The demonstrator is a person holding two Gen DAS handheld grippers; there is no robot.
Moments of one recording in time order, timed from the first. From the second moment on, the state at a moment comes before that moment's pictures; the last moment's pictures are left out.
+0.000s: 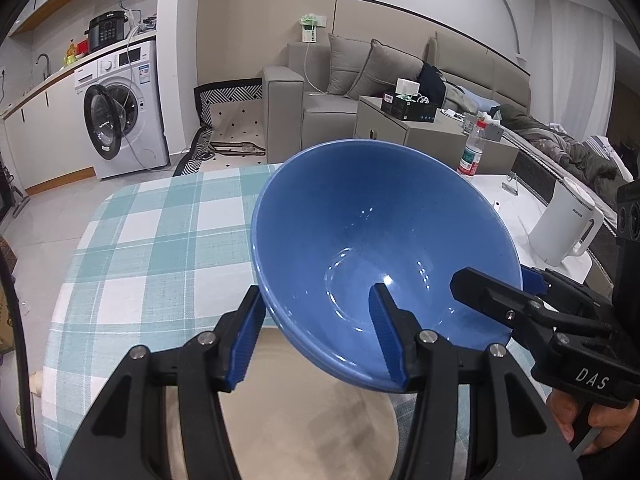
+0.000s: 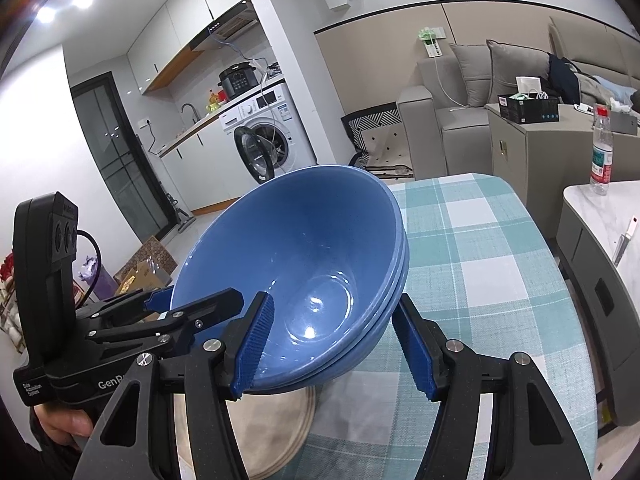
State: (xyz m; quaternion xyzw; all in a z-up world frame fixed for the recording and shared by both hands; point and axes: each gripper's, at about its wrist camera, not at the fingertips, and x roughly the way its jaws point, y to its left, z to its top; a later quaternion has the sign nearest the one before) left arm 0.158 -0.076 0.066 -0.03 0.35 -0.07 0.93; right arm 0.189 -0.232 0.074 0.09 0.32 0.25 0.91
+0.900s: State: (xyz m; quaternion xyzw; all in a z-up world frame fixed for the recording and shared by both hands) left arm 0.128 -0.049 0.073 -0.04 0.33 -0.04 0.94; right arm 0.177 -0.205 0.081 0.07 0.31 0.29 0.90
